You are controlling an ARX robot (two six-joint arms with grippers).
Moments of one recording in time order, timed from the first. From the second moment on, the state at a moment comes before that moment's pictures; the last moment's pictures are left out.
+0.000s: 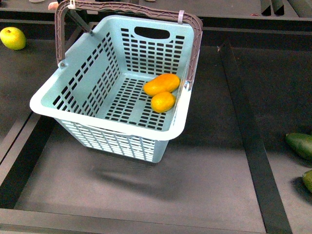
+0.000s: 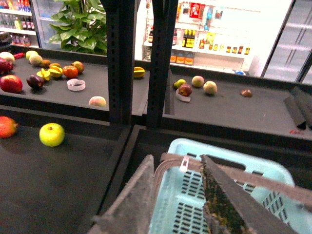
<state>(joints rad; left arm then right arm) -0.23 1.39 0.49 0.91 -0.23 -0.11 0.00 0.00 0.02 0.00 0.00 0.00</state>
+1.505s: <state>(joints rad) 0.00 0.33 0.02 0.33 0.00 -0.01 0.00 0.00 0.02 0.00 0.00 0.00</state>
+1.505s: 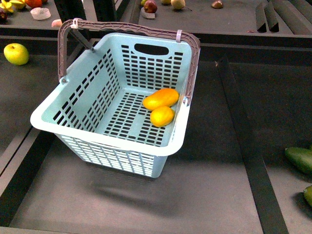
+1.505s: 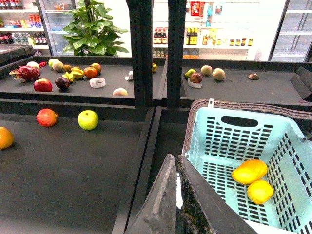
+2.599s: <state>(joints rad) 0.00 0.01 0.02 0.00 0.00 -0.01 0.00 0.00 0.02 0.00 0.00 0.00</state>
